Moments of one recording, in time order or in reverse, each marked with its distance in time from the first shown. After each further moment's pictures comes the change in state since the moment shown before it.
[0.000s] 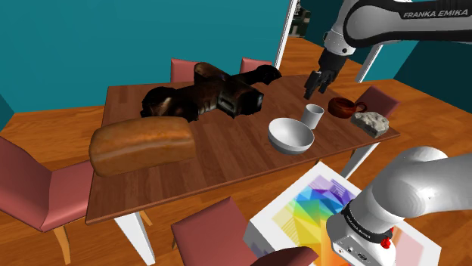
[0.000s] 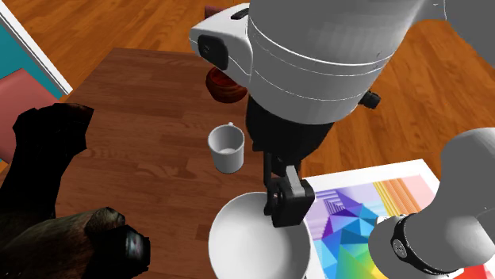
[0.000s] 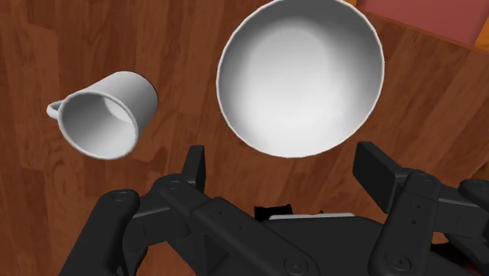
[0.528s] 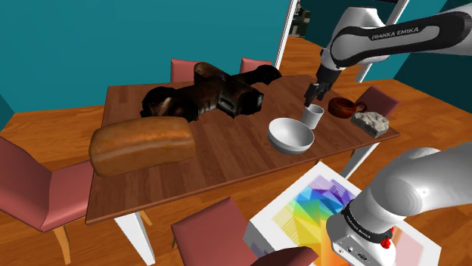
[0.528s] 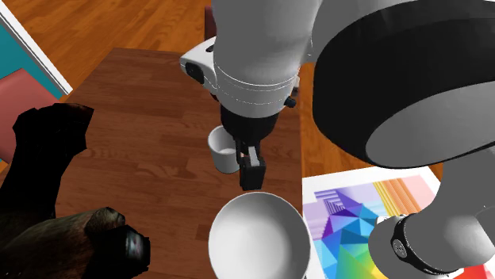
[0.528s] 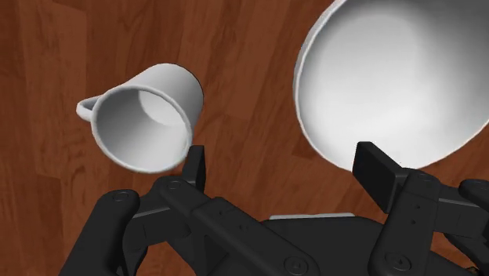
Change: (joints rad) arm -0.044 0.170 -0.124 -0.037 -0.069 0.216 -0.128
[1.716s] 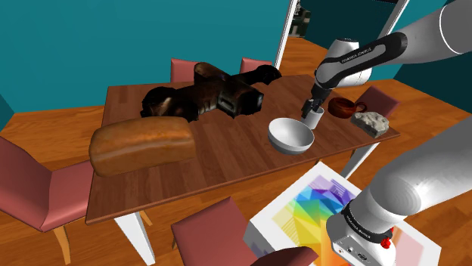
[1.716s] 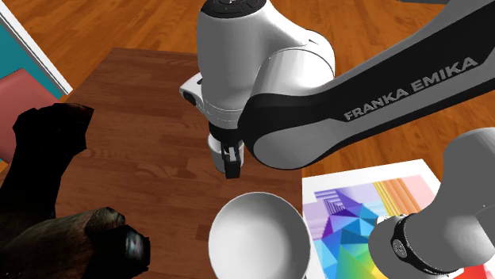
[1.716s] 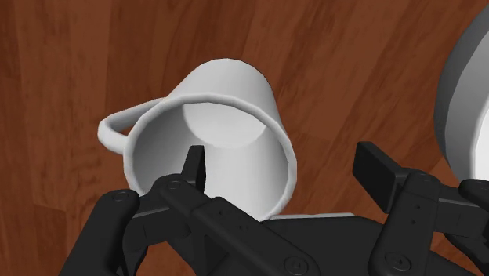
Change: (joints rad) arm -0.017 0.305 -0.138 0.002 0.004 0.313 -0.150
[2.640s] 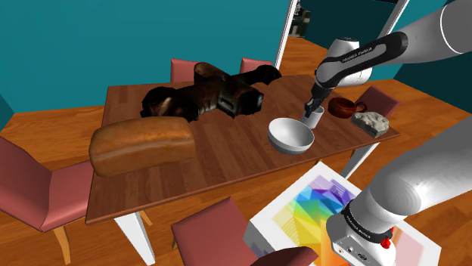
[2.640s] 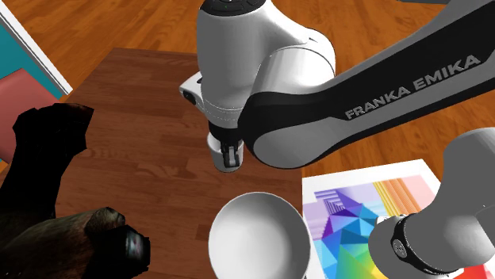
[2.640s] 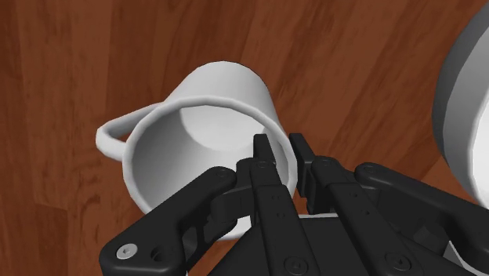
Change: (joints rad) arm 0.000 -0.003 0.001 0.002 -0.001 -0.006 0.000
